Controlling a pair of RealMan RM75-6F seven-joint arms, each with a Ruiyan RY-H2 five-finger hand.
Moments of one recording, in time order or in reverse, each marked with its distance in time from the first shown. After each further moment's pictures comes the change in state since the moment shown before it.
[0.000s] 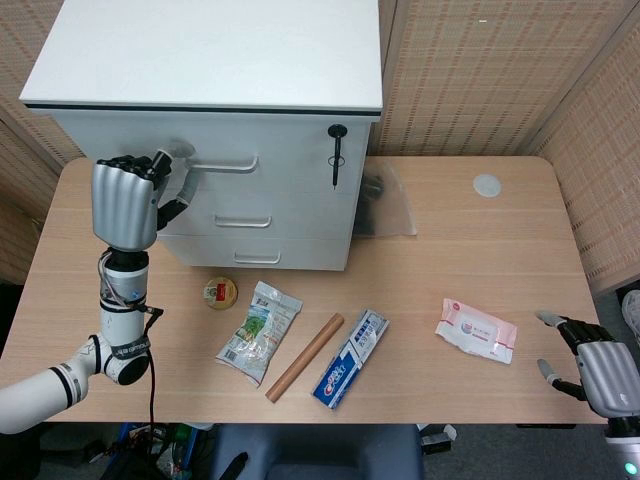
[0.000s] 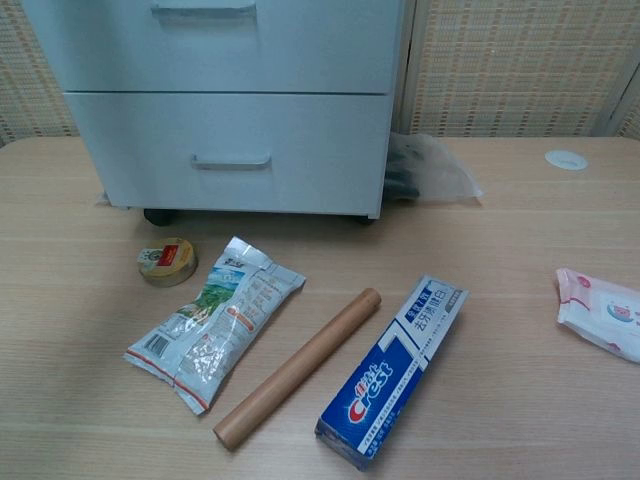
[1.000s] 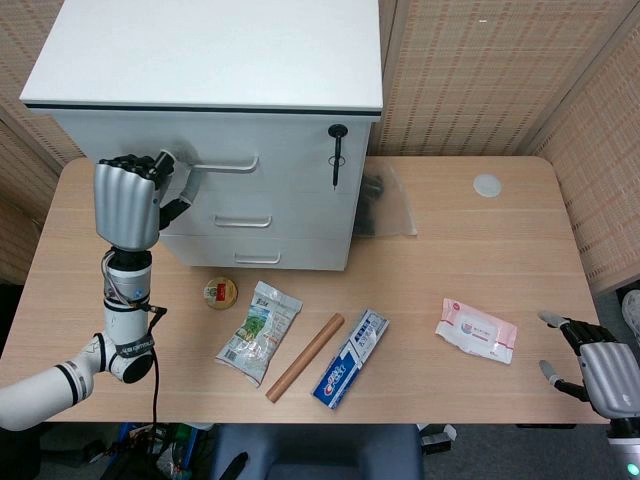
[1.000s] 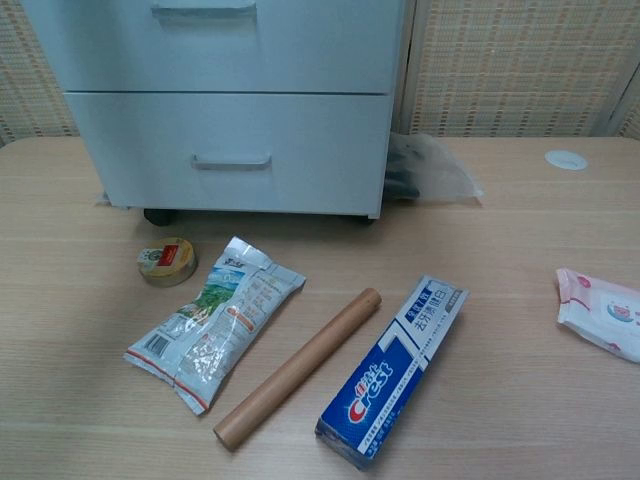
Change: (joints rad) left arm -0.018 -0.017 0.004 0.019 -0.006 0.019 -0.016; right arm -0.006 0.002 0.001 0.005 0.005 0.001 0.006
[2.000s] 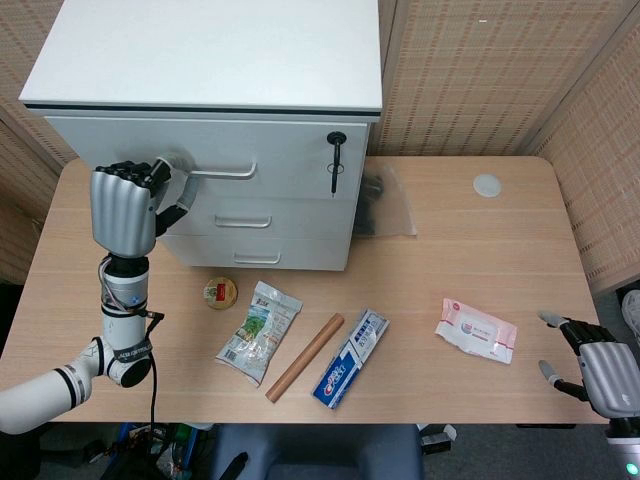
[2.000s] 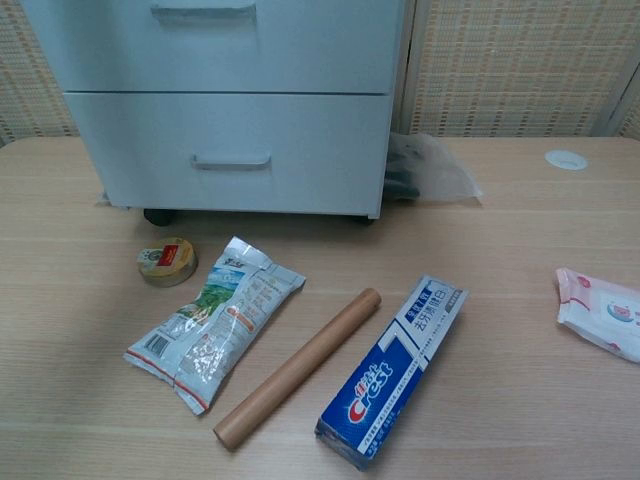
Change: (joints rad) left arm 0.018 -0.002 0.020 -0.001 0.017 0.035 -0.029; right arm 0.000 -0.005 0.003 0.000 0.001 -0.002 -0.002
